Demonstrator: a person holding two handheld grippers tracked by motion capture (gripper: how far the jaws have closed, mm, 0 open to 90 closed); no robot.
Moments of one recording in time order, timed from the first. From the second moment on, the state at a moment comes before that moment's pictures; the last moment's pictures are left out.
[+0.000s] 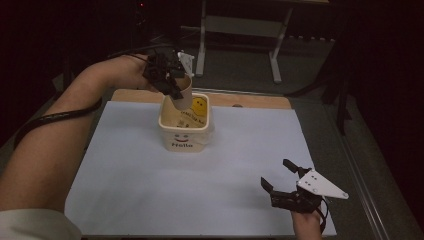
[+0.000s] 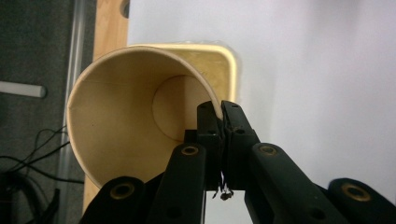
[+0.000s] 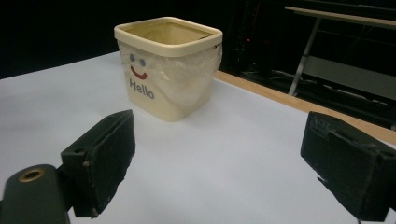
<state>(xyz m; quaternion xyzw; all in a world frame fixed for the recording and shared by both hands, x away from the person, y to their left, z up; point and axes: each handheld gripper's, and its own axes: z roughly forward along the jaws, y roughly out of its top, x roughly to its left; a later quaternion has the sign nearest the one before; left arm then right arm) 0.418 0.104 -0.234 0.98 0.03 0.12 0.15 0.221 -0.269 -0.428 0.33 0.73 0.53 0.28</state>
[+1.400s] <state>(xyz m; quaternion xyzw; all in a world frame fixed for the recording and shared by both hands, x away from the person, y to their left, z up) 0.374 0.152 -0.258 0.95 0.16 0.12 0.24 0.221 -0.264 -0.428 0.32 0.74 0.52 0.27</state>
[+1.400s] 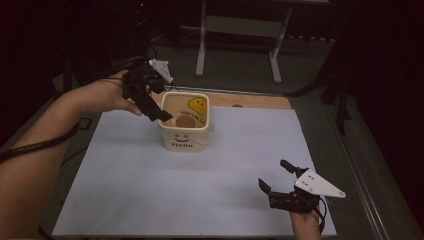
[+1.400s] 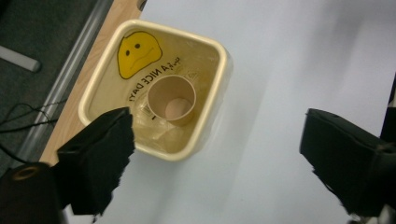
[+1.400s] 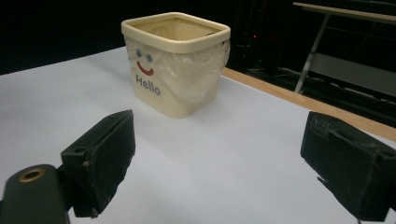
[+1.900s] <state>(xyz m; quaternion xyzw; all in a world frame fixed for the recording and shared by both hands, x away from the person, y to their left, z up) 0.332 0.181 -0.298 0.94 0.19 0.11 0.27 0.221 -0.262 -0.428 0.32 0.74 0.52 0.27</state>
